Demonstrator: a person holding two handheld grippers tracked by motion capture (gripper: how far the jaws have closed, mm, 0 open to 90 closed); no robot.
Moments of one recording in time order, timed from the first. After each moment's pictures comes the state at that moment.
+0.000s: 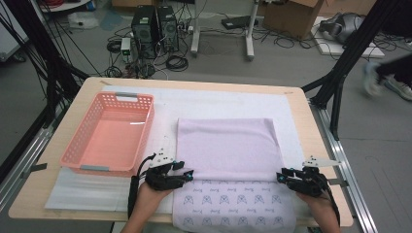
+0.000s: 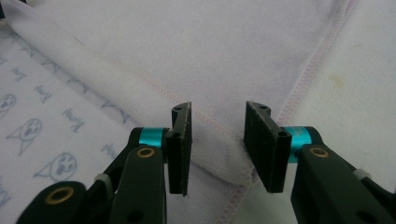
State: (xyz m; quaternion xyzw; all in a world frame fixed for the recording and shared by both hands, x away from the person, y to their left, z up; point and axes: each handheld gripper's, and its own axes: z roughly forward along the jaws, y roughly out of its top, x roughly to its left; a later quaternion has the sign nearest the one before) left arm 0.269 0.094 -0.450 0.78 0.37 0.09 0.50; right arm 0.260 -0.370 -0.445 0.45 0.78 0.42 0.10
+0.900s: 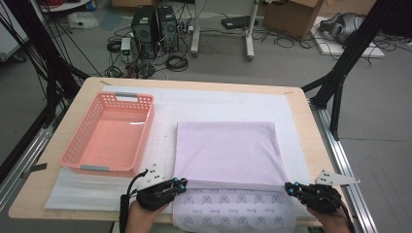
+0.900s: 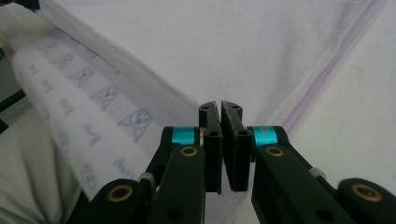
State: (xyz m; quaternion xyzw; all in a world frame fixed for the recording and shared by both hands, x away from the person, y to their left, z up) left arm 0.208 0.105 -0.434 0.77 0.35 0.09 0.53; right arm 0.207 -0.379 -0.425 0.40 0.79 0.45 0.10
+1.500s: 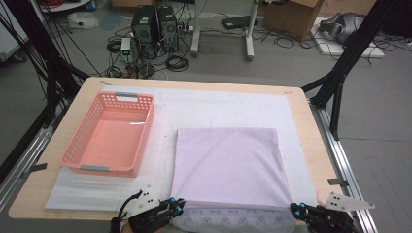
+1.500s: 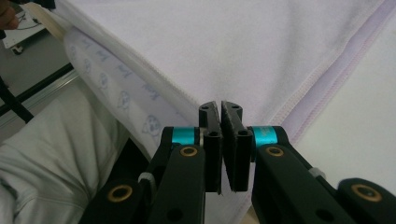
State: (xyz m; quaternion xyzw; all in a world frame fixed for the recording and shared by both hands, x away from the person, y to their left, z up) left arm 0.160 0.112 -0.435 0.77 0.33 0.08 0.54; right arm 0.151 -0.381 -0.421 0.39 0.80 0.45 0.09
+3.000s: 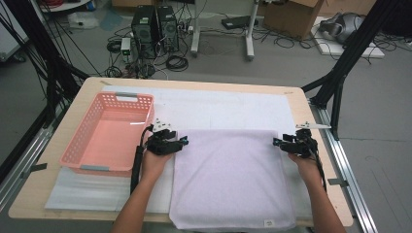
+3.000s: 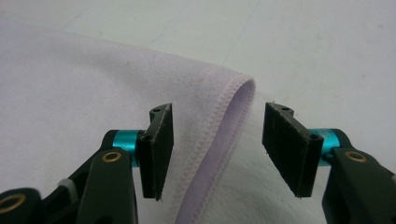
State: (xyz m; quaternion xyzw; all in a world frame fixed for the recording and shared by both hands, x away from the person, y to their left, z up) left arm 0.370 0.101 -0.443 0.73 0.47 0.17 0.46; right arm 0.371 -0.370 -0.435 0.51 0.75 0.40 0.15
